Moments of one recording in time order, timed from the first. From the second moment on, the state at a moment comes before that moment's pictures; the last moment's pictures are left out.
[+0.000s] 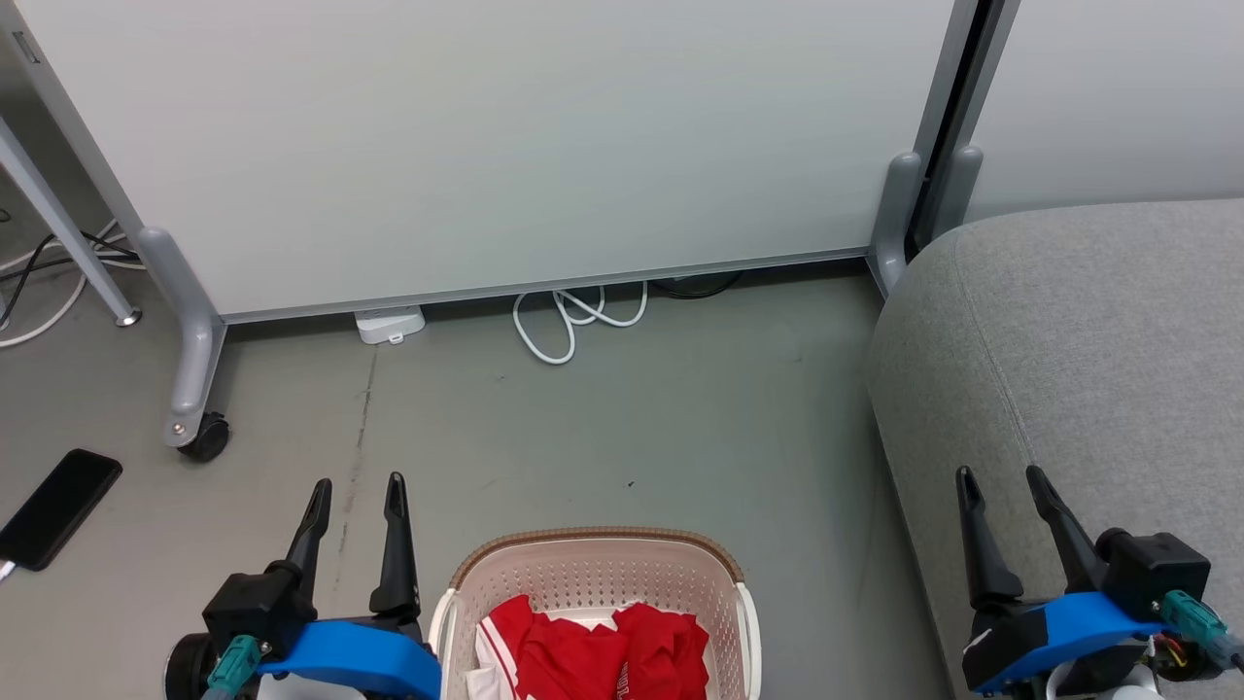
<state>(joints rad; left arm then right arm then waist) -0.04 0.08 -0.13 0.26 -0.29 -0.04 -0.22 -0.07 -0.05 -0.07 0.26 0.19 0.13 -0.16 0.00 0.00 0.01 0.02</state>
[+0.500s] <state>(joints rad) -0.04 0.07 -0.12 0.27 -0.20 -0.05 -0.25 -0.07 -0.05 -0.07 0.27 0.08 0.13 -0.20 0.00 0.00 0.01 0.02</state>
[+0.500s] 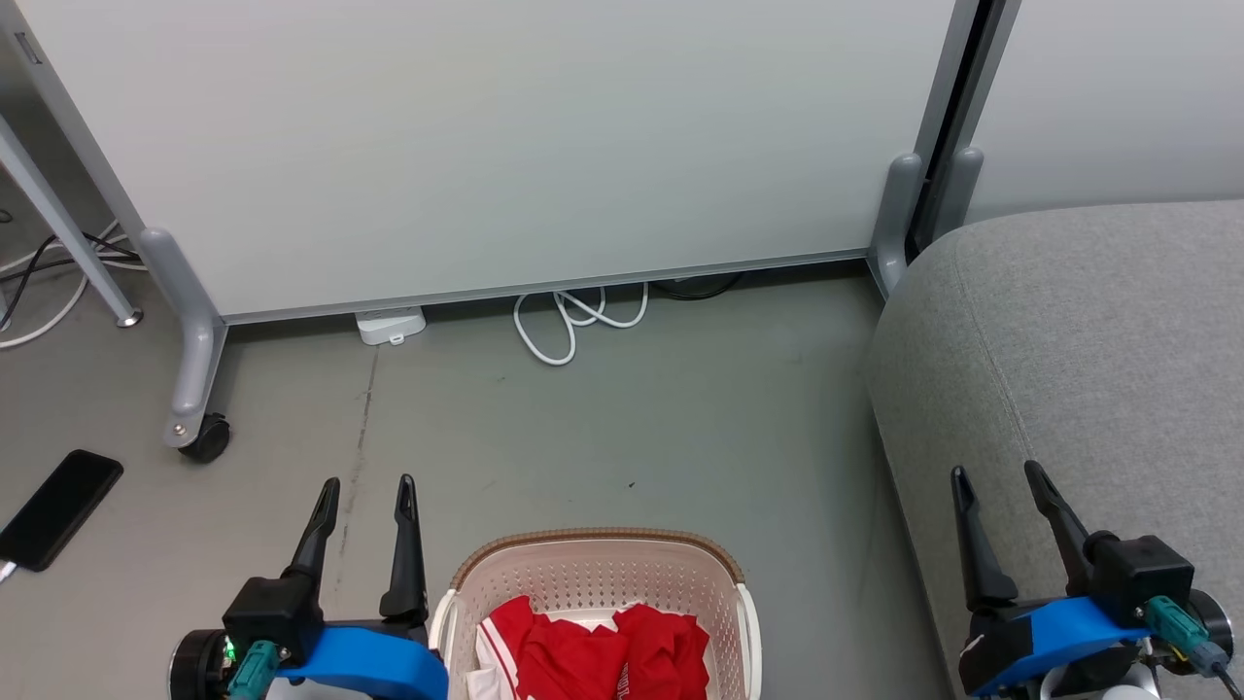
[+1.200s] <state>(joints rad) -0.04 0.06 -0.11 0.29 -0.15 -0.05 -0.26 -0.07 -0.05 -0.07 0.27 0.03 0.13 -0.22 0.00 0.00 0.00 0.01</state>
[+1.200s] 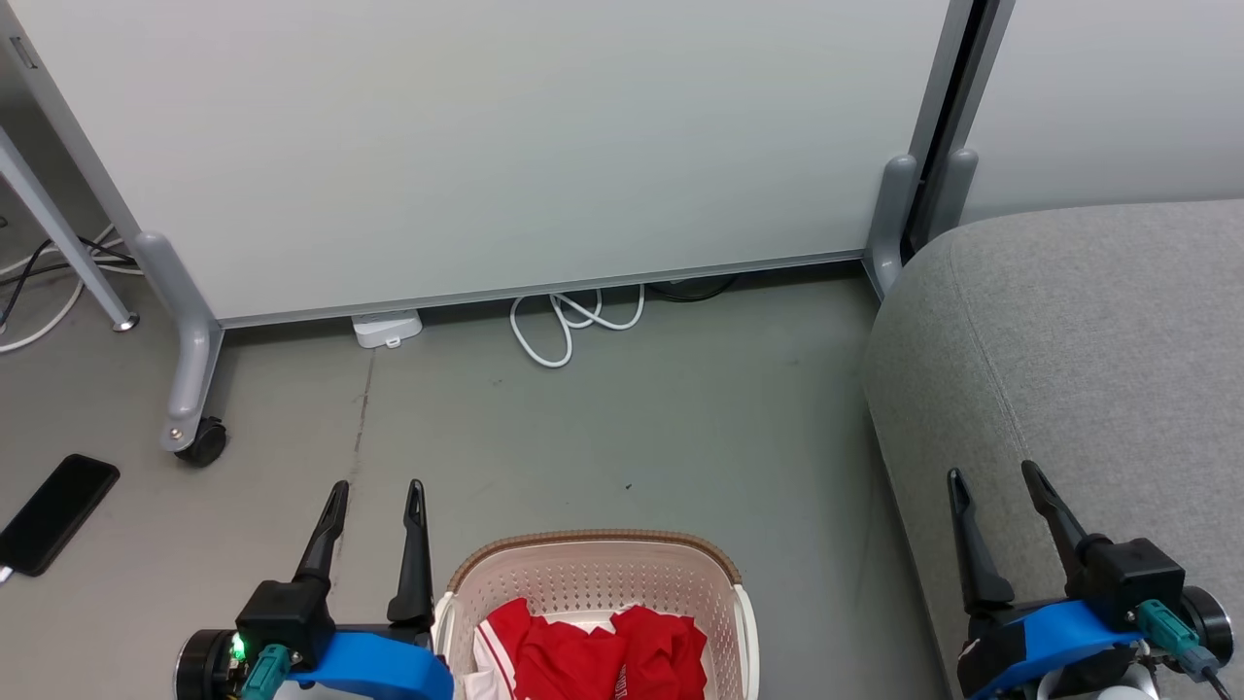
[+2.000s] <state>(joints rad) -0.10 0.06 -0.08 0.44 -0.15 -0.06 -0.26 -0.15 -0.05 0.06 0.24 0.06 0.13 -0.24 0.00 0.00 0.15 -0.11</state>
